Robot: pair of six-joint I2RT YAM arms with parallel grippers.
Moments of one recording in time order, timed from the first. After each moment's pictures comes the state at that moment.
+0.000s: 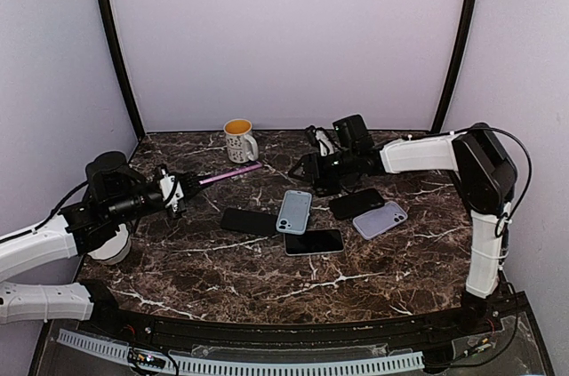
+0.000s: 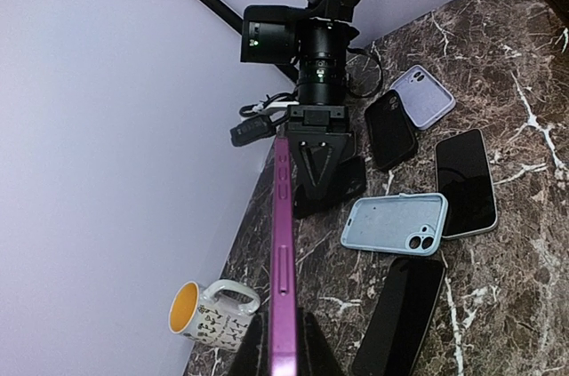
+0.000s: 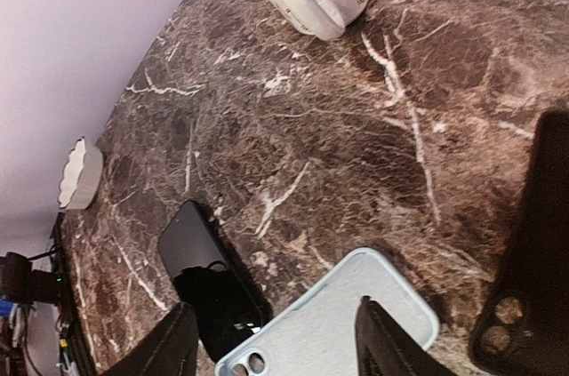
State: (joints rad) left arm -0.63 0.85 0.53 0.16 0.30 0.84; right arm 0.62 2.01 1.36 0.02 -0.51 0.40
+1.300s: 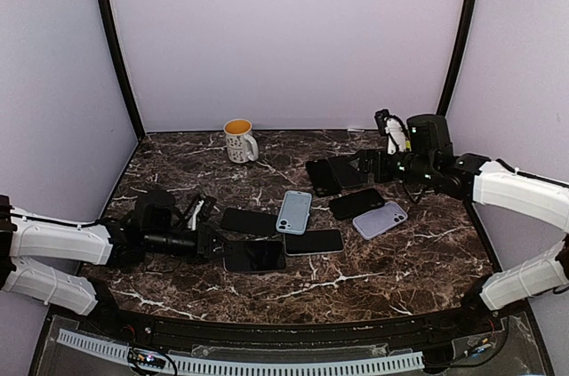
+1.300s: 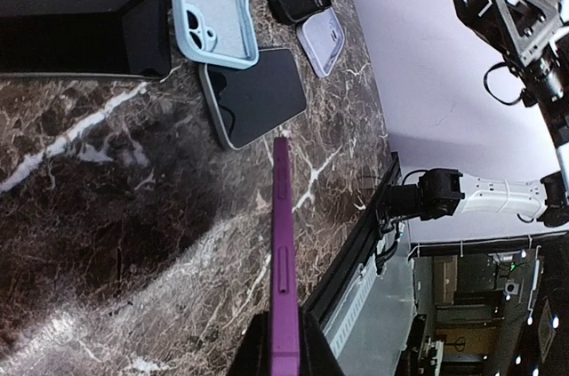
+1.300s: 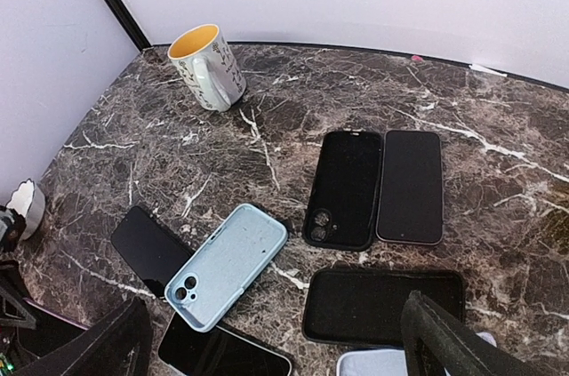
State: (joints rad) left arm -0.75 1.15 0.37 0.27 0.52 -0.91; right arm 0.61 1.26 0.90 -0.12 -0.05 0.29
